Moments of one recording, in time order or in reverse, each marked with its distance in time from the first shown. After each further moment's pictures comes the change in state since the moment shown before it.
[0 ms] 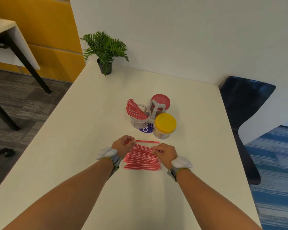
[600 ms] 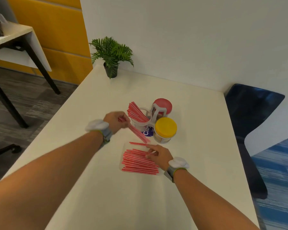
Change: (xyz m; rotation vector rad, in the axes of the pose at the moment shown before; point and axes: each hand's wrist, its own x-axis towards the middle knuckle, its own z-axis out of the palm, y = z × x) left_hand 0.023 0.071 -0.053 0.187 0.101 0.234; right_hand 0.010 -0.005 -0.003 -0.058 -0.162 -0.052
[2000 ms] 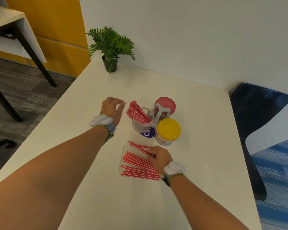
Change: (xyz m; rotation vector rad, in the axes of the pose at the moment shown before) left_hand 0.059 -0.028 0.005 0.166 0.307 0.071; right_hand 0.016 -0.005 0.009 -0.299 0.032 -0.068
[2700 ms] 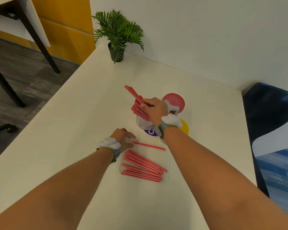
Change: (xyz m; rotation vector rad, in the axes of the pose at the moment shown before) left_hand -0.057 -0.056 0.053 0.299 -0.615 -0.049; right_hand 0.124 -0.069 -0.049 0.313 0.259 -0.123
